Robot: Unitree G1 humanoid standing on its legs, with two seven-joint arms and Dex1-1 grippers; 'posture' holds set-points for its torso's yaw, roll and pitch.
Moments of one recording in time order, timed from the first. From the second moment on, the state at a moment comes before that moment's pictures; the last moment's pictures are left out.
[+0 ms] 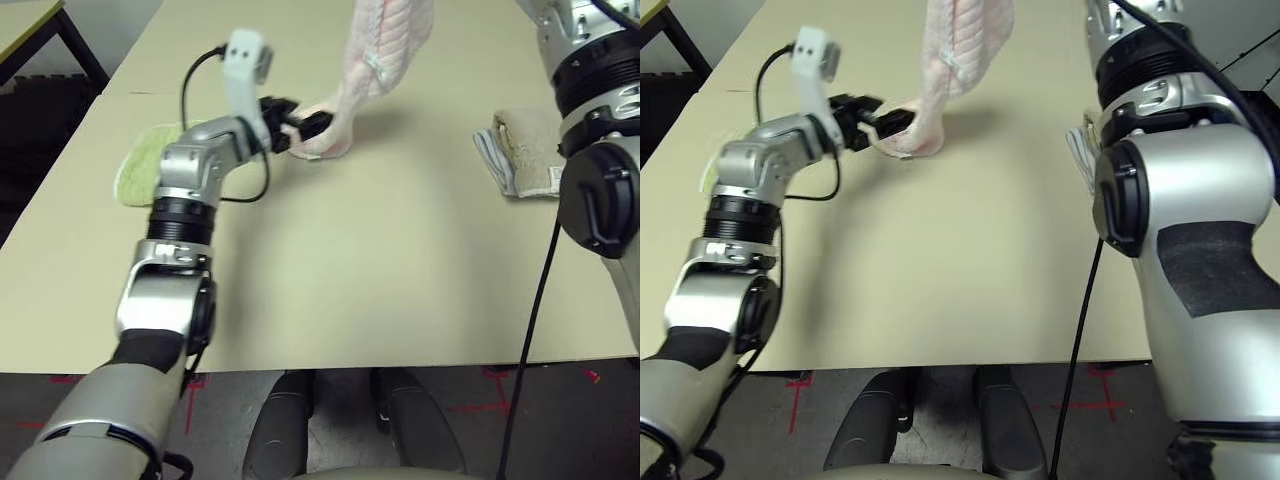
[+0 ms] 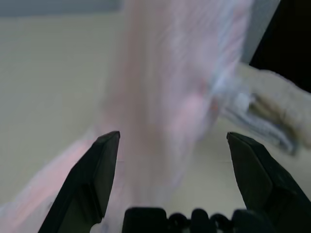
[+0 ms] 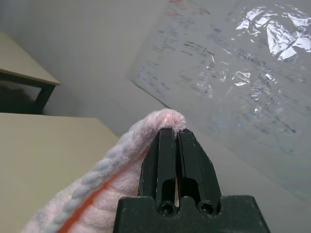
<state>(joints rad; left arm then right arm) -1.12 0.21 0.04 0.43 -0.25 0.60 -0.45 -1.71 -0.36 -0.03 1.19 -0.06 -0.34 0.50</state>
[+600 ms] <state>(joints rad) -1.23 0.14 0.13 0.72 -0.10 0.35 0.08 -1.72 -0.36 -0.05 1.19 -0.05 -0.31 0.47</state>
